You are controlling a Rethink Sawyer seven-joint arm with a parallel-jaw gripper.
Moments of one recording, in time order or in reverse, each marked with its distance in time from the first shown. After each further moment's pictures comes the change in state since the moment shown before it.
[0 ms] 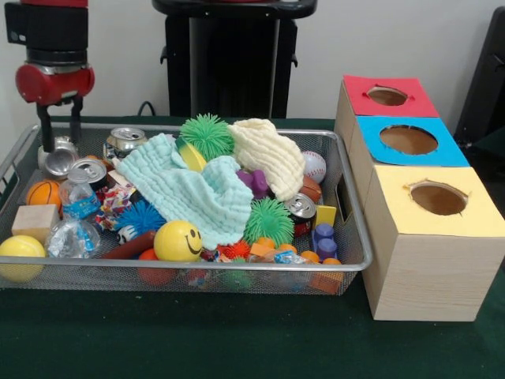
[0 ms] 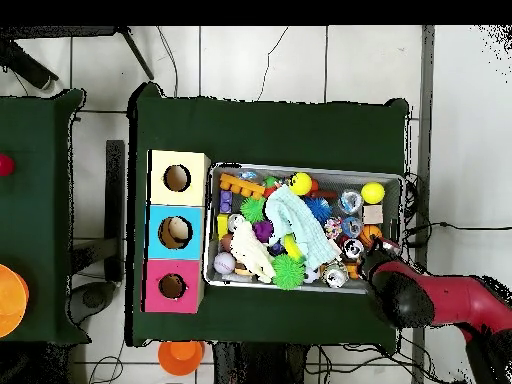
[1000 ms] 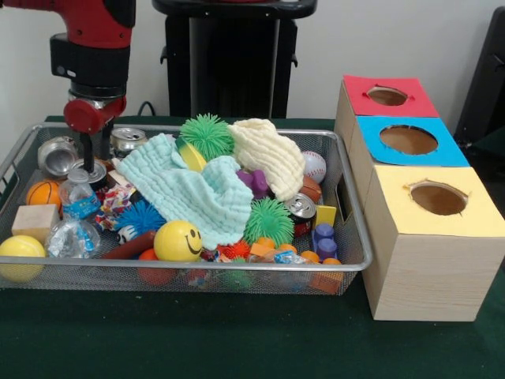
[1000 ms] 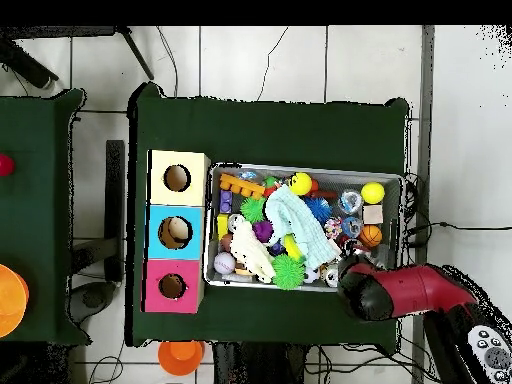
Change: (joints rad) arm 0.210 0.092 -0.195 -0.058 -0.111 -0.014 0.000
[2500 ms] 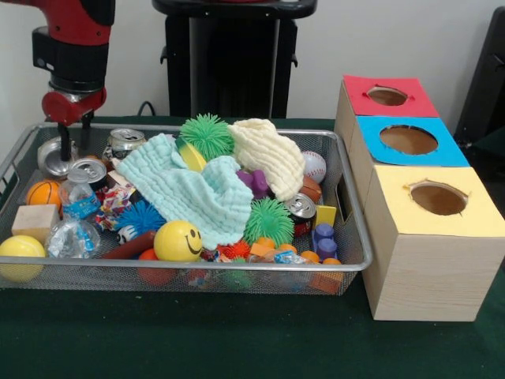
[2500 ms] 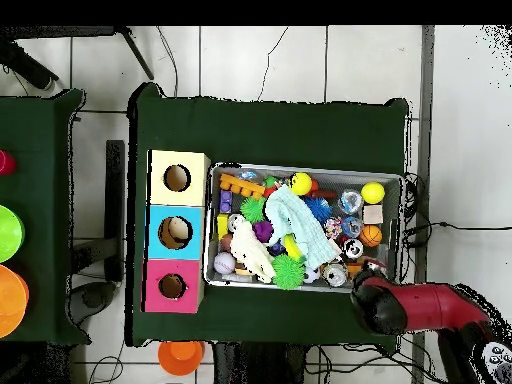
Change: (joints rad) arm -0.020 0.020 -0.093 -0.008 0.014 -0.030 0.000
